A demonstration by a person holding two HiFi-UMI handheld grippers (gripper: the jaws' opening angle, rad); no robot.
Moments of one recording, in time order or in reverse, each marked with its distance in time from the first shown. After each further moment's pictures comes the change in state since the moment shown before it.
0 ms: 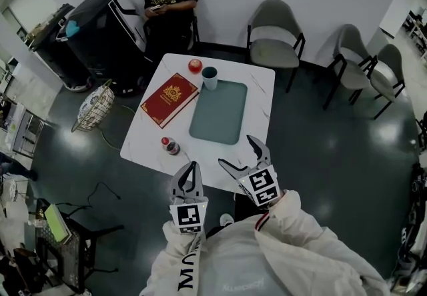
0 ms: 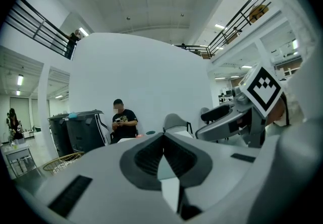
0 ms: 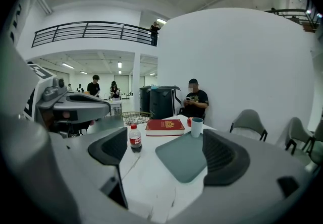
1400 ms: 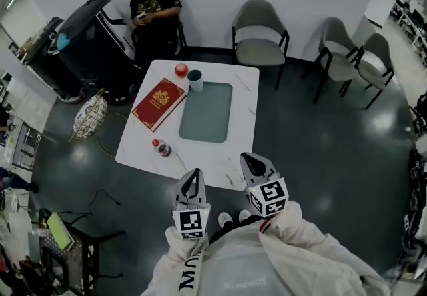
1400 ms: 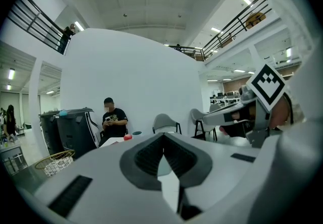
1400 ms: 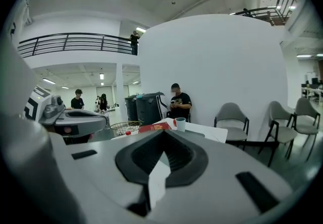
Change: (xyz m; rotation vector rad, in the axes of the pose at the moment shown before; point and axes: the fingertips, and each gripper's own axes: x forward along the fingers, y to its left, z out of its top) left arm -0.024 -0.058 0.018 -0.019 0.014 -0.099; right arm -0.097 -0.025 -0.002 0.181 -0.072 -0.159
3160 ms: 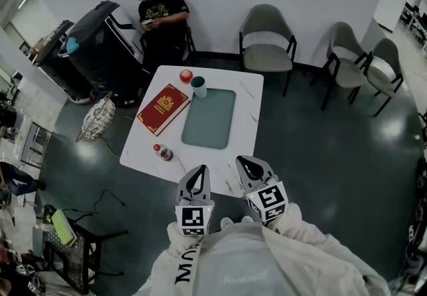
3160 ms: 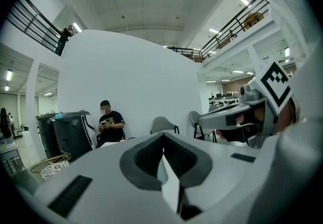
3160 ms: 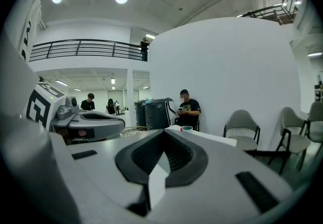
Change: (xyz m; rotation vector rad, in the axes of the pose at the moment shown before) left arm 0.033 -0.025 0.029 0.016 -0.019 -0.013; right arm -0.001 -0.004 0.029 -0.045 -0.074 0.119
